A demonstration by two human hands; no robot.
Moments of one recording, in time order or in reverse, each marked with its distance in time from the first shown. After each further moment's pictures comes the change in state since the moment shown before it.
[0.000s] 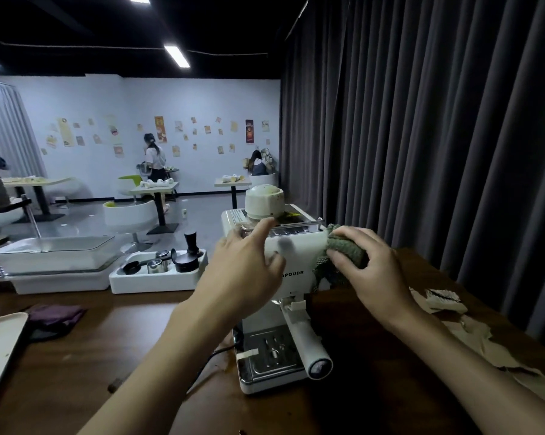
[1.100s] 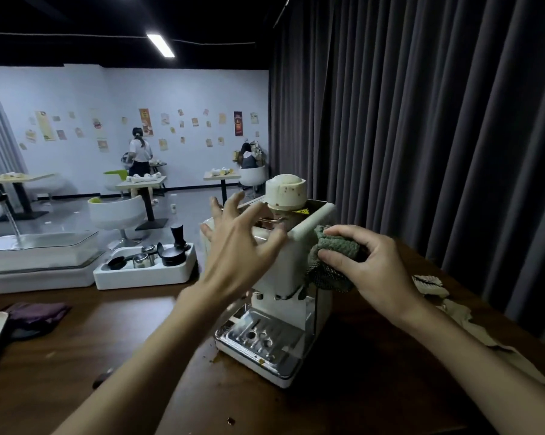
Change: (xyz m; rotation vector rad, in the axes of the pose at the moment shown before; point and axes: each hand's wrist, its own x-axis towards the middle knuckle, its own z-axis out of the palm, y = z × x) left_hand 0.015 0.005 0.020 -0.335 0.152 0.100; right_hand -0.015 -0.014 -0.023 0.267 -0.060 0.077
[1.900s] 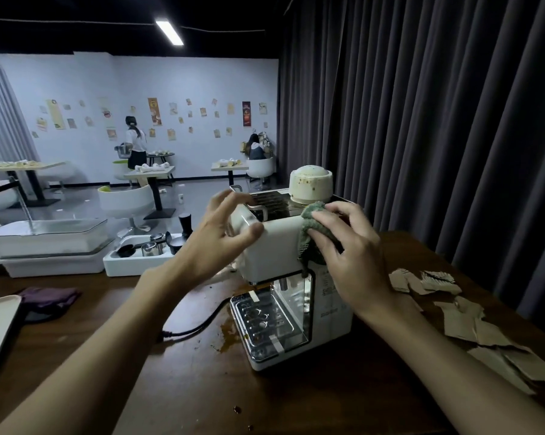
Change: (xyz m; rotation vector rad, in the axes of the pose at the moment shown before) left_hand 0.008 -0.061 -0.025 -0.145 -0.175 0.036; right_hand 0.014 0.020 0.045 -0.506 0.238 -0.418
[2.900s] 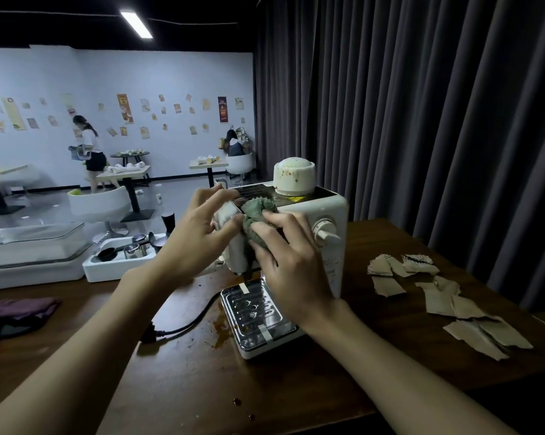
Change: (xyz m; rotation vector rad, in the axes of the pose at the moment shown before) left_hand 0.001 -0.007 -0.005 0.040 0.019 0.065; right_hand -0.020 -0.056 0.036 -0.079 -0.005 -0.092
